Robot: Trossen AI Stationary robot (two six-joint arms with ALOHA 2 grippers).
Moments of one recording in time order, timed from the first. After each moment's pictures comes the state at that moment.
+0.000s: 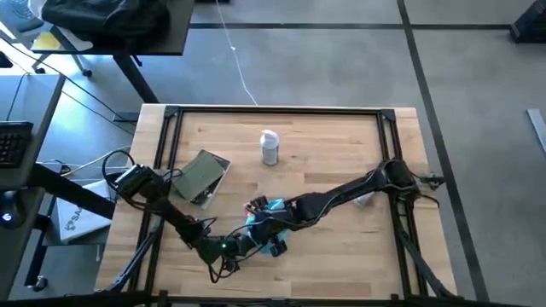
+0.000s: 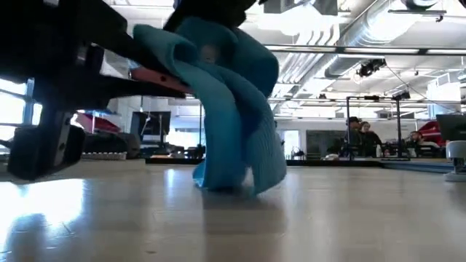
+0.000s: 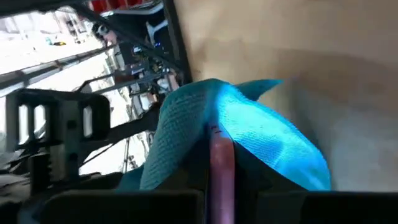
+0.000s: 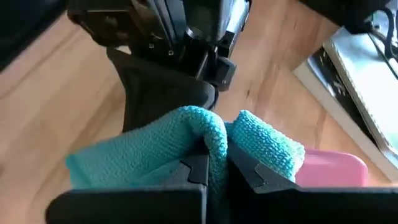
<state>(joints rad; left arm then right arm) -0.72 1.92 0.70 0.93 -0.81 1.57 0.33 2.11 1.72 -0.44 0.10 -0.26</state>
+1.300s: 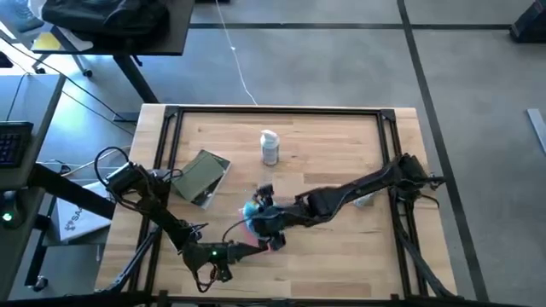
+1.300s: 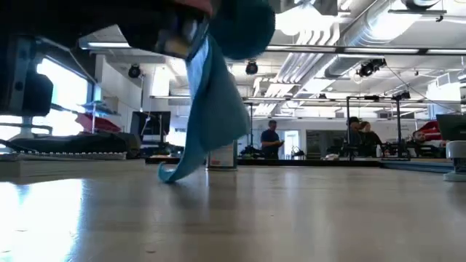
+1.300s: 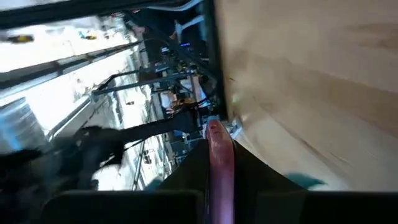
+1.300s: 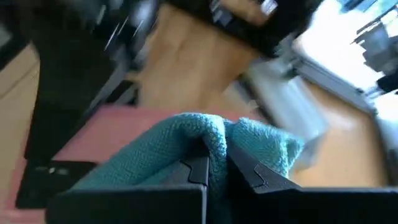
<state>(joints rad) -0.82 1.87 0.72 1.03 -0.89 1.56 0.36 2.03 1.72 -0.45 0.29 -0.20</state>
